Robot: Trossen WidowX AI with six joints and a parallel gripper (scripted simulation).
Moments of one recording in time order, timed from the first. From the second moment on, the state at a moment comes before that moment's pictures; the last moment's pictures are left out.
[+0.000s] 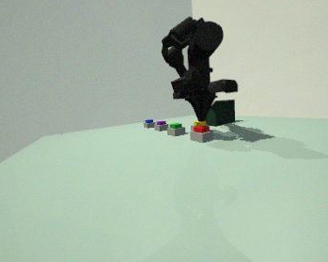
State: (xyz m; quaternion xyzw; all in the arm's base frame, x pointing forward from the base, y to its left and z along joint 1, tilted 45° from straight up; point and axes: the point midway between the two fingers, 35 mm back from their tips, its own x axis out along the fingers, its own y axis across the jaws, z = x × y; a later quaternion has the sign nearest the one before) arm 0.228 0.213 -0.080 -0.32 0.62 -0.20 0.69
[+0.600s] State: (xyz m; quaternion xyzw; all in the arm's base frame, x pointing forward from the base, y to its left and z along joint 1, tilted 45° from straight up) arm 0.231 0.198 -0.095 -0.32 0.62 -0.20 0.69
